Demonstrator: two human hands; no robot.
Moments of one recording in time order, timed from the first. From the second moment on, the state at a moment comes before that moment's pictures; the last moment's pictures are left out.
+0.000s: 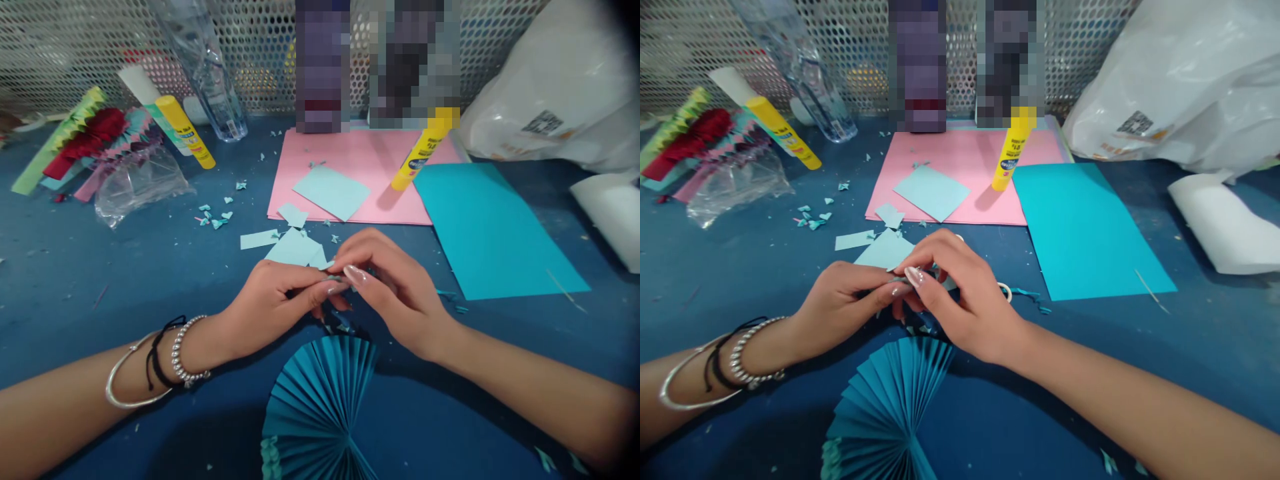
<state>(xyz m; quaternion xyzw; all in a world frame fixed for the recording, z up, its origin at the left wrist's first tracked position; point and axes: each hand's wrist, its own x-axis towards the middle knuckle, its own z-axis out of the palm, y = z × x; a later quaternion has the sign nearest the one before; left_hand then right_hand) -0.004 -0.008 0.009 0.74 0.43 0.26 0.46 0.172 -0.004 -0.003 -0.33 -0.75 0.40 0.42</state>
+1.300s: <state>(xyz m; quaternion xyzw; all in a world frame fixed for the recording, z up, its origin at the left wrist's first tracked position) -0.006 -0.015 0.006 0.75 0.44 0.31 0.38 0.171 -0.009 -0.007 -0.36 -0.73 0.38 0.44</state>
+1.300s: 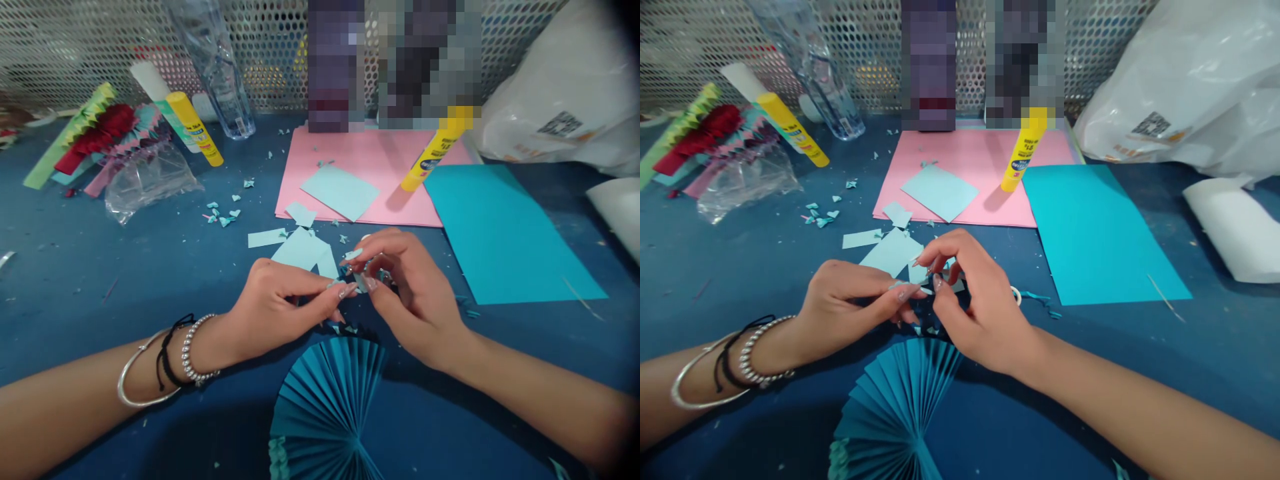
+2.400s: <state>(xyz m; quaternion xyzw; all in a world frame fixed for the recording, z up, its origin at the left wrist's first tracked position) -0.011 -0.014 0.012 0.80 0.41 0.32 0.30 0.175 -0.013 -0.001 -0.31 -0.80 0.29 0.42</state>
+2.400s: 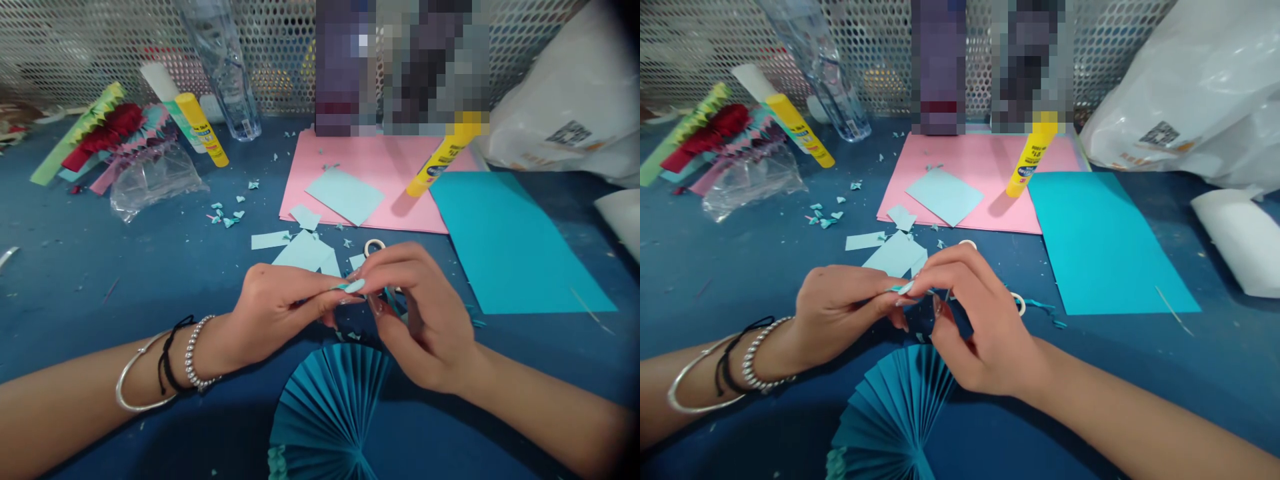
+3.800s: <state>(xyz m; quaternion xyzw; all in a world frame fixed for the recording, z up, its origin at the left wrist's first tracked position) -0.006 -0.003 0.002 0.75 0.43 0.26 0.44 0.171 -0.006 -0.004 -0.43 -0.76 0.22 0.43</state>
